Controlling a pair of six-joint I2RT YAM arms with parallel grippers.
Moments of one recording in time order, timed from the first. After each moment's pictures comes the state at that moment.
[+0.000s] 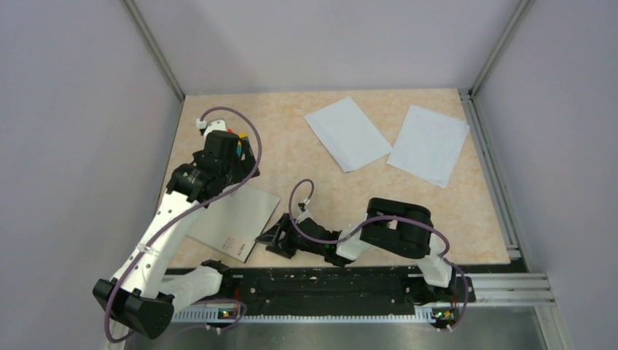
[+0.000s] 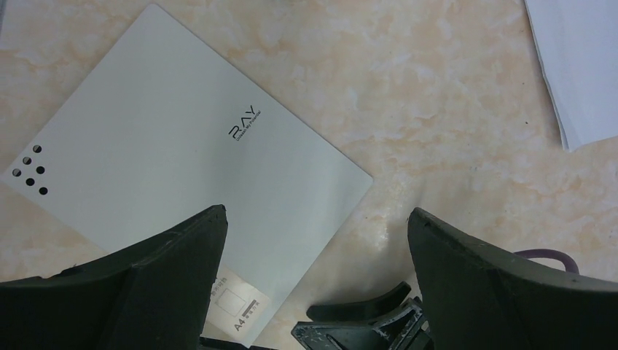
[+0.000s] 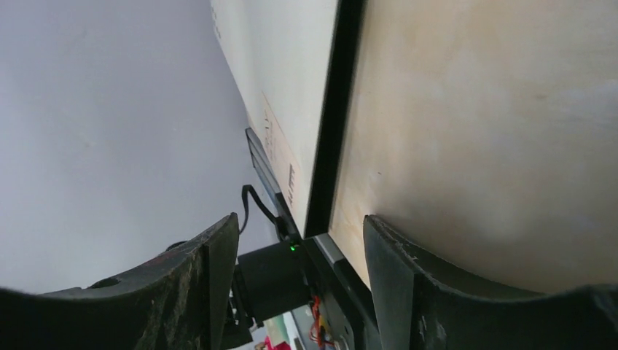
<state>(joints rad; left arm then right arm) -0.38 1.07 1.17 -0.90 -0.36 -0.55 1.27 2.05 0.81 0.89 0.08 1.56</state>
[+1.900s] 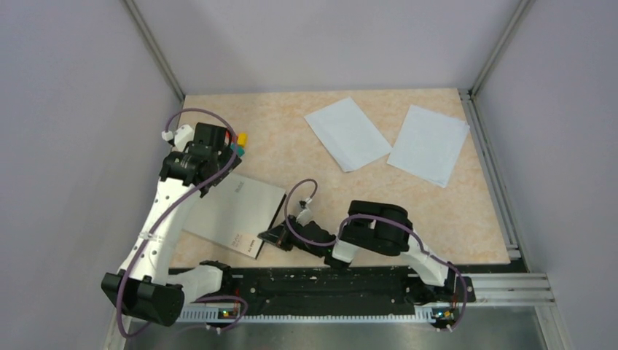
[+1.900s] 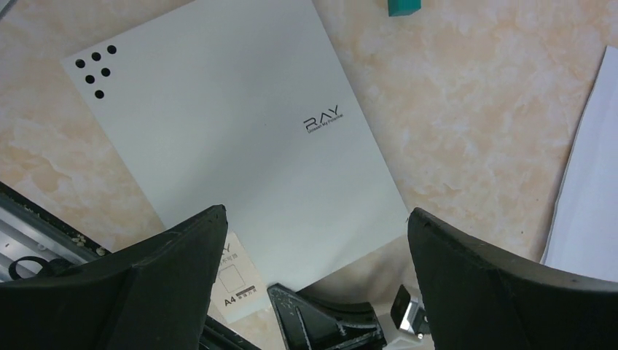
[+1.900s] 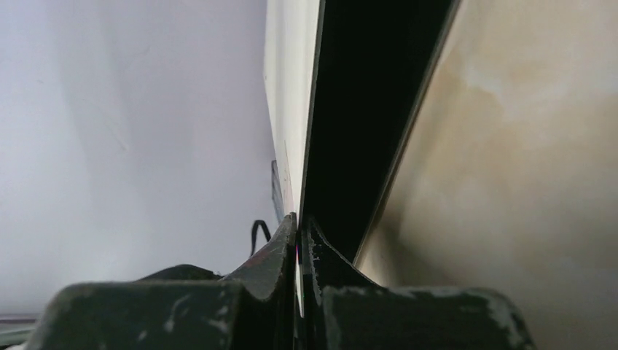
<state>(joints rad) -0.22 1.13 1.25 -1.09 -0.45 -0.90 1.26 2.30 0.88 1.30 0.17 1.49</state>
